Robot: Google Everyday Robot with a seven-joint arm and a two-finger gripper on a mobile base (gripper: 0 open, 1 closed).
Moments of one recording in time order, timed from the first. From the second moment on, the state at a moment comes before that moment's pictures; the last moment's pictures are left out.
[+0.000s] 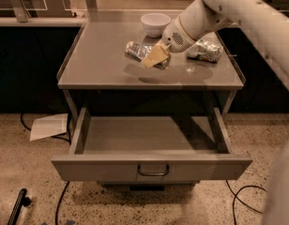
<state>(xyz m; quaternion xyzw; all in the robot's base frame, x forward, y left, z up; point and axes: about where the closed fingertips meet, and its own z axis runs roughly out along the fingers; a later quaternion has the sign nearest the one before) 0.672 -0.032 0.887 -0.49 0.79 0.22 0.29</state>
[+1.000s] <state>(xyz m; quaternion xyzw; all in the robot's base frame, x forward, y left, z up) 0.562 -0.056 0.879 -0.42 0.77 0.29 0.38</state>
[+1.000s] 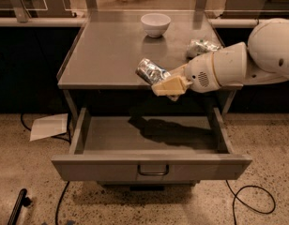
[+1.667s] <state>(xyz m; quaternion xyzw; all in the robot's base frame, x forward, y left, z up) 0.564 -0.054 0.863 -0.40 0.79 0.27 0.38</state>
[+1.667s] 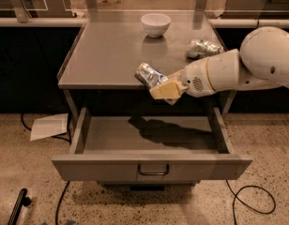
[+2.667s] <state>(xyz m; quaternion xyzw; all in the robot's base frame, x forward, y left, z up) 0.549 -0.082 0.704 -0.24 0.85 0.30 0.37</state>
